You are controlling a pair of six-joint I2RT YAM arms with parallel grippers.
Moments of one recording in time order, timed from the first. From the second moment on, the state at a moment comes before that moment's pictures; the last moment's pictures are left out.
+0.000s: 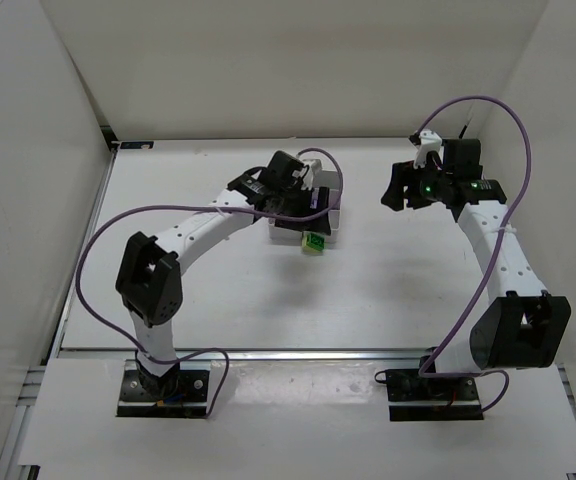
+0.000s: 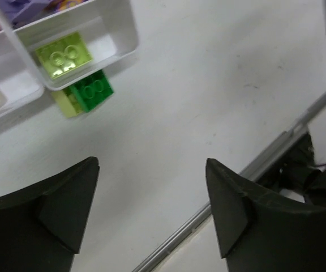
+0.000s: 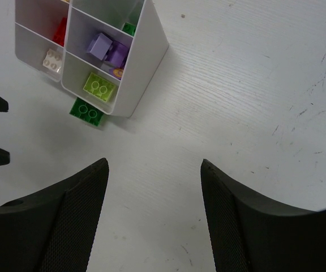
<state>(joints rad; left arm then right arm) -0.69 1.84 1.63 -0.61 0.31 -0.37 0.06 1.41 1.31 -0.62 -0.45 -0.11</state>
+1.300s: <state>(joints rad) -0.76 2.10 1.66 -0.58 -0.23 -0.59 0.01 1.33 1.22 -0.64 -0.47 -0.09</state>
